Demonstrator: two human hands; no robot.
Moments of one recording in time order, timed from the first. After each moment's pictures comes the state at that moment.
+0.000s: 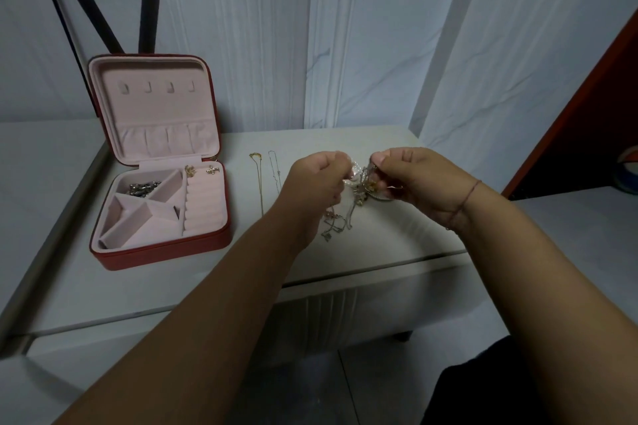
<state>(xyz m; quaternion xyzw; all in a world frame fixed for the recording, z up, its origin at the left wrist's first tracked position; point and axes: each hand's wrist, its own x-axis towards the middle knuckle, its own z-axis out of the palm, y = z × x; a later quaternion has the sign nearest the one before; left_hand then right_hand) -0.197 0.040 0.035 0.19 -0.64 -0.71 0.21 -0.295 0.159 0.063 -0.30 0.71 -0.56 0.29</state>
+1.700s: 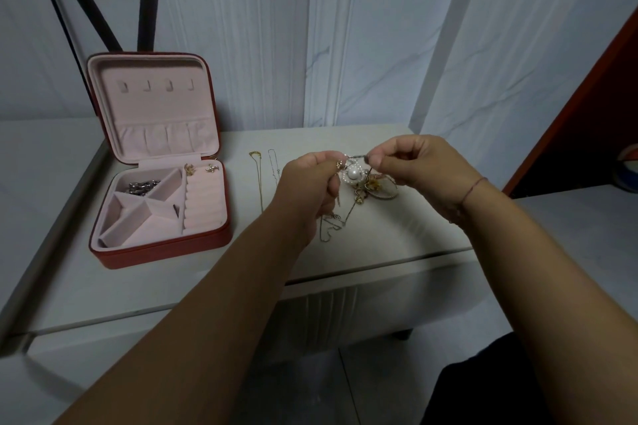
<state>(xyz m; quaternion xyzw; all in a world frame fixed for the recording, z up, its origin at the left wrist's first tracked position) -0.193 0.038 0.035 0.20 -0.55 -0.78 0.21 -0.295 0.164 0.068 -0.34 0.74 -0.56 0.18</state>
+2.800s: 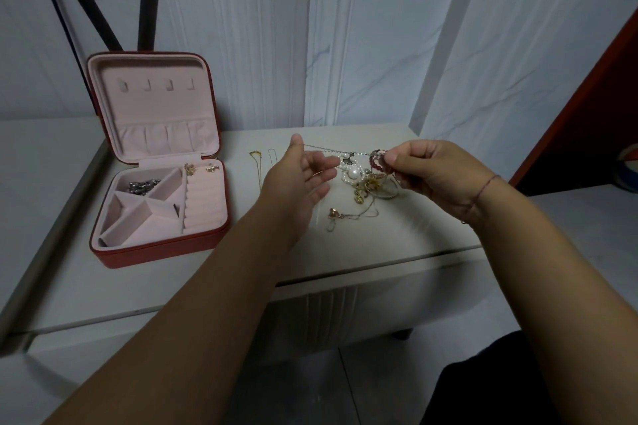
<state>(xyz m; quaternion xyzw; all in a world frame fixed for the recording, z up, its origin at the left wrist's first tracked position) -0.194 0.027 0.038 0.27 -0.48 -0.82 0.19 -0.306 0.172 0.067 -0.26 0.72 -0.60 0.26</state>
